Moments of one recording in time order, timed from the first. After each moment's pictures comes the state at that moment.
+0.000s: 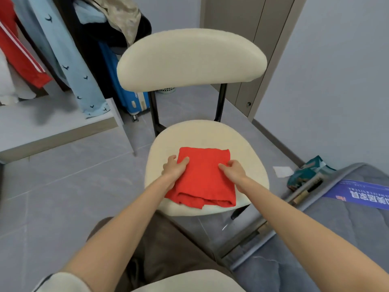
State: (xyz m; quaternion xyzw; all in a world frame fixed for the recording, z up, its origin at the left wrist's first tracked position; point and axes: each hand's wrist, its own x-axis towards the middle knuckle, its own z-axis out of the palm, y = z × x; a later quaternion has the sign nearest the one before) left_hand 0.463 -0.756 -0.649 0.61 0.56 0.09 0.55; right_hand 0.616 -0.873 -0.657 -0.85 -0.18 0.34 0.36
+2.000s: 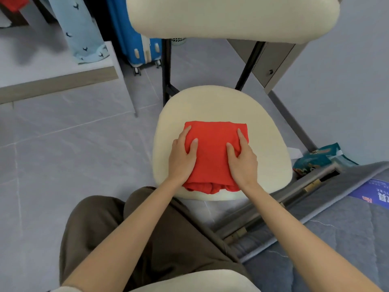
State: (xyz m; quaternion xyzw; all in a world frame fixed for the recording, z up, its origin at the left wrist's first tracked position) left_hand 0.437 -0.753 -0.706 0.68 0.45 0.26 0.51; right_hand 0.561 -0.853 -0.674 -0.87 -0.32 0.15 0.35
